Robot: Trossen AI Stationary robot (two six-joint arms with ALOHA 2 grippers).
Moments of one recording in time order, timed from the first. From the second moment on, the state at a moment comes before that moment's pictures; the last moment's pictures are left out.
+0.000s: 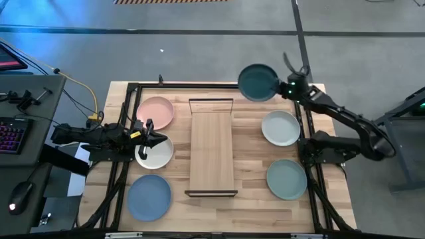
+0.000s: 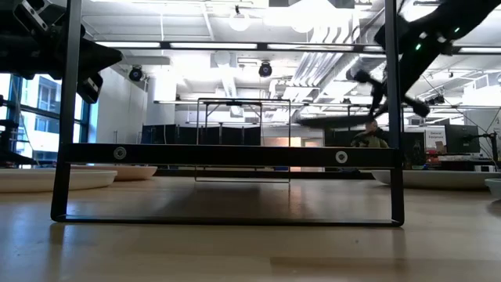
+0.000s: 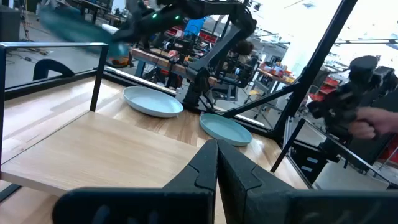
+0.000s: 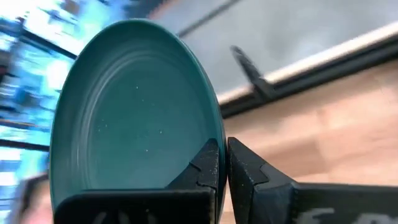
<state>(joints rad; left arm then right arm) -0.12 0.01 0.01 0.03 -0.16 -0.34 -0.89 0.98 0.66 -0.30 0.16 0.94</state>
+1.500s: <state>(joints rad) -0.12 0.01 0.01 0.03 -0.16 -0.34 -0.13 1.45 0.77 -0.14 0.24 1.34</state>
